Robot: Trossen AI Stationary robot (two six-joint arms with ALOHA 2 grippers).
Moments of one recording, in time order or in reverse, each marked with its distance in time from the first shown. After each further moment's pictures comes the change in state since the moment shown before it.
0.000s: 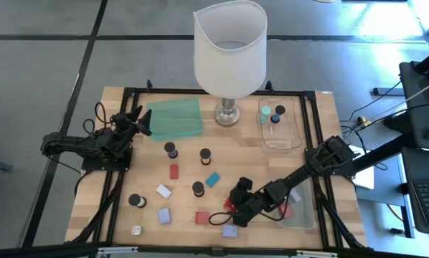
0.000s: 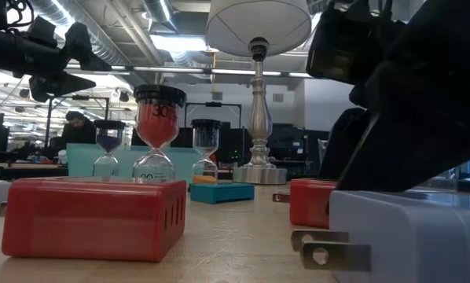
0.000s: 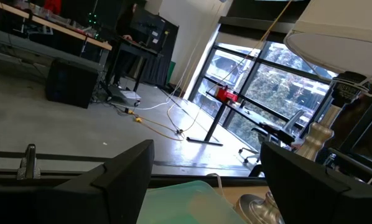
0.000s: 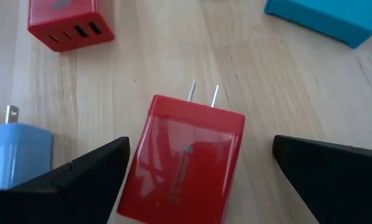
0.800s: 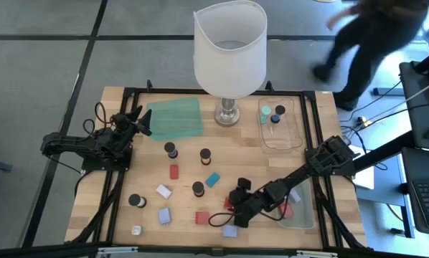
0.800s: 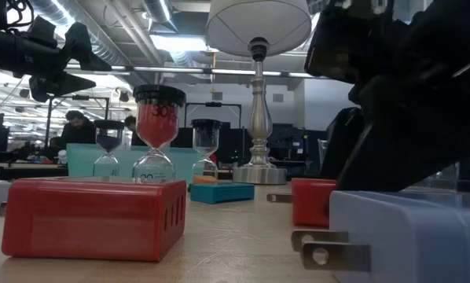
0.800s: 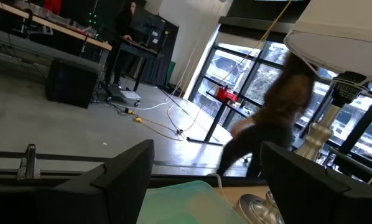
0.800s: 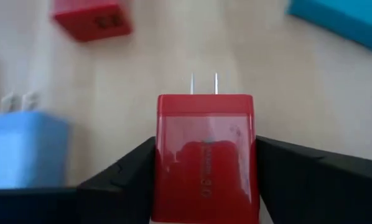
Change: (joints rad) left arm 0.000 0.000 0.000 0.000 0.000 0.000; right arm 0.003 -0.004 0.000 0.014 -0.052 -0.055
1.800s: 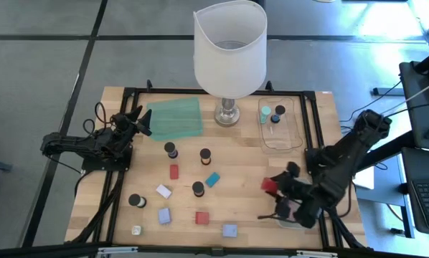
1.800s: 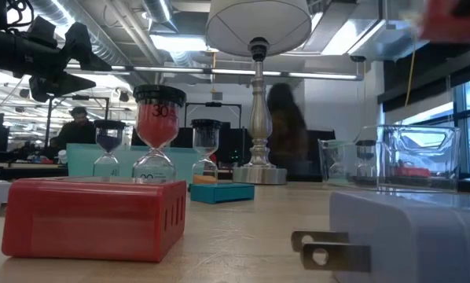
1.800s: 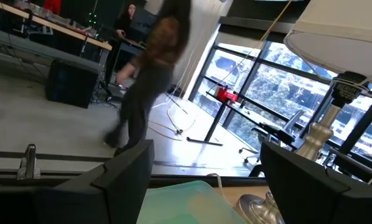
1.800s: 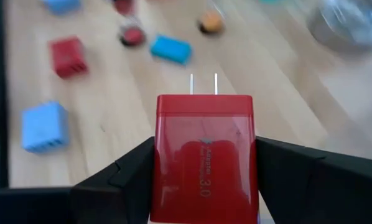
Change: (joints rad) left arm 0.000 0.000 0.000 0.000 0.000 0.000; right arm 0.328 -0.571 0.000 -0.878 0.447 0.544
